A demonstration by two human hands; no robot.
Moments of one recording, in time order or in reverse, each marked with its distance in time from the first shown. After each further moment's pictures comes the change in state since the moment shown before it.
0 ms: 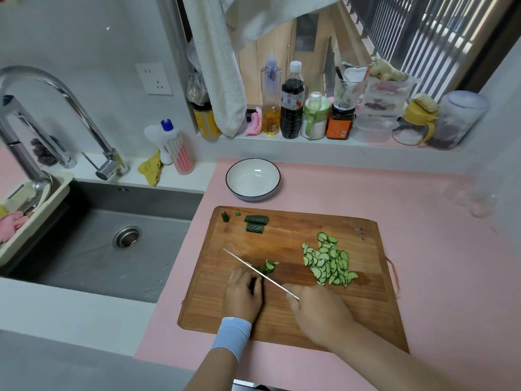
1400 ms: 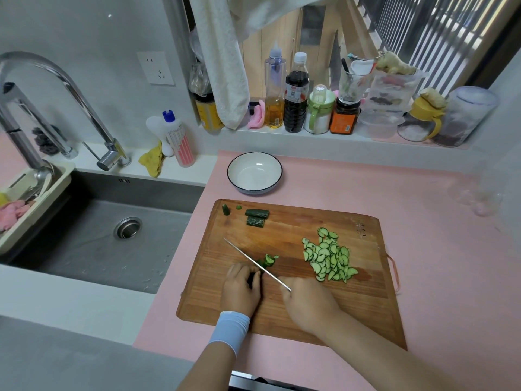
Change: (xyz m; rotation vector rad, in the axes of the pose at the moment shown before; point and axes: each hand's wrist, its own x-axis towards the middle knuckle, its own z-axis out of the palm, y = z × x) left_hand -0.002 0.001 -0.002 -0.021 0.019 0.012; right_hand 0.011 -0.009 0.005 0.056 -0.083 0.068
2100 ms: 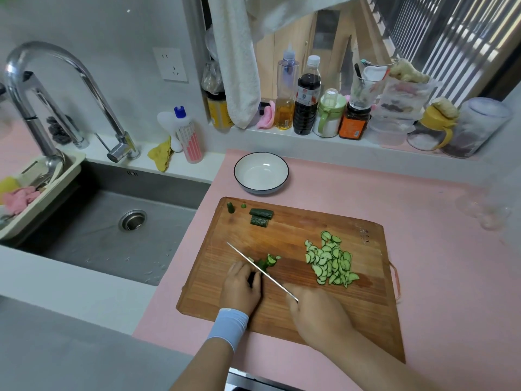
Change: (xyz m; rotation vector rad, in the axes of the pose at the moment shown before) left_hand -0.004 -0.004 0.002 0.014 -0.035 -0.065; right_hand -0.019 0.015 0.007 -0.052 0.103 -0.078
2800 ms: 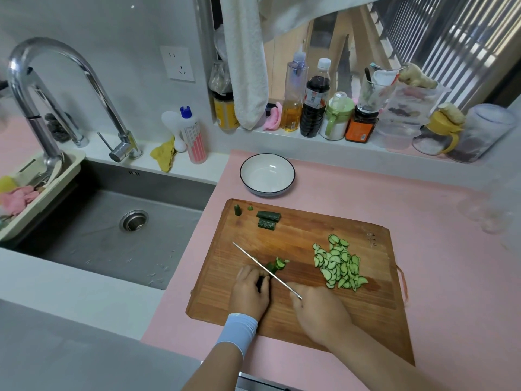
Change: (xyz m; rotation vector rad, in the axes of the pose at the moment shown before) left_hand 0.001 0.001 -0.007 -0.079 0.008 -0.010; right_hand 0.020 -0.016 0.006 -0.020 -0.026 0.057
